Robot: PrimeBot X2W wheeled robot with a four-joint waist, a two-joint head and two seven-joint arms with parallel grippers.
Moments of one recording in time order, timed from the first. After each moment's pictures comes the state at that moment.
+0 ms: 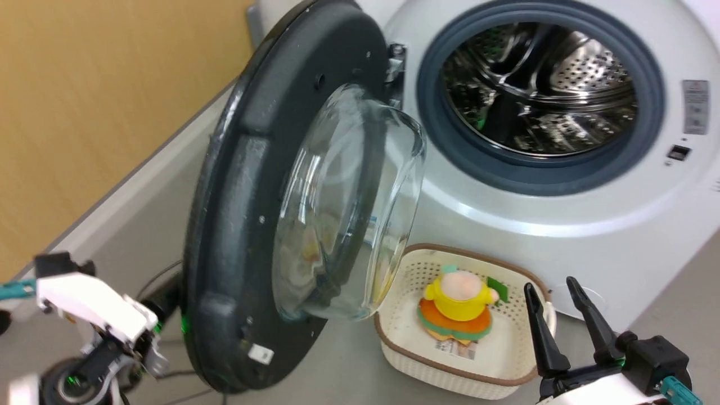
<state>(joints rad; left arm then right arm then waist) -0.19 0.10 0.30 0.00 -1.17 0.06 0.83 0.03 -0.08 0.10 0.07 0.22 0.13 -0.26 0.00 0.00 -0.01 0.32</state>
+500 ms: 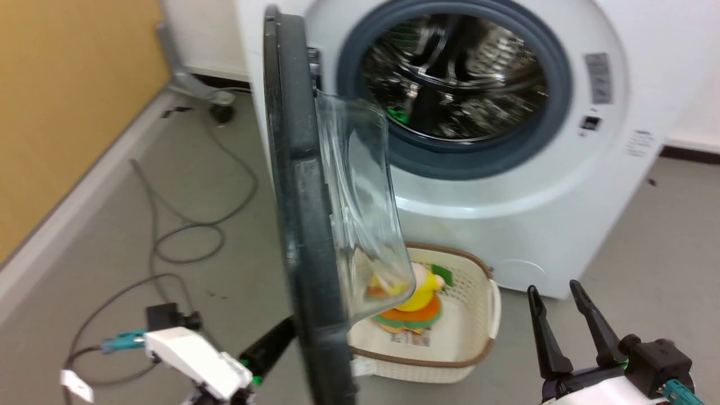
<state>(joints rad) 0.02 0.05 0.01 -0.13 -1.34 0.09 0.68 0.04 -0.07 0.09 0.07 0.22 0.13 -0.26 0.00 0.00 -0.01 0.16</state>
